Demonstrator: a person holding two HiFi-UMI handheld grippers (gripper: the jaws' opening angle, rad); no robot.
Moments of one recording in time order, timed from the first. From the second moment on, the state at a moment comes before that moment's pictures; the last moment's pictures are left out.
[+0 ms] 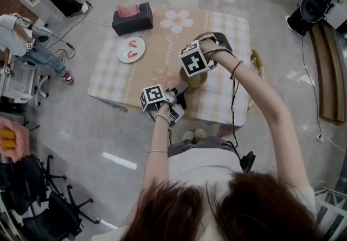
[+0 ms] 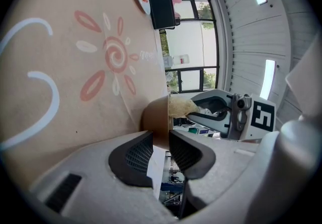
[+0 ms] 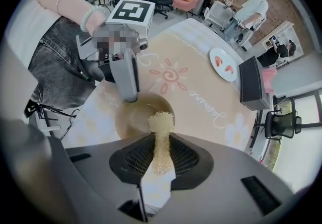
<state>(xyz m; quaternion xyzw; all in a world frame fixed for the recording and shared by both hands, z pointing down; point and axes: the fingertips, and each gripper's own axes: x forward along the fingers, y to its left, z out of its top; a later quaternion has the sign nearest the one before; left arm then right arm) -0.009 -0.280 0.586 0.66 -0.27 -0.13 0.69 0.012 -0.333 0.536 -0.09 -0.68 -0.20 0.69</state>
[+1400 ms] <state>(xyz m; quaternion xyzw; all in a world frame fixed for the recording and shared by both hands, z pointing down) -0.009 -0.280 0.588 0.65 -0.28 -0.15 0.69 0.045 -0.302 0.536 -0.06 -0.69 -0.15 0.70</state>
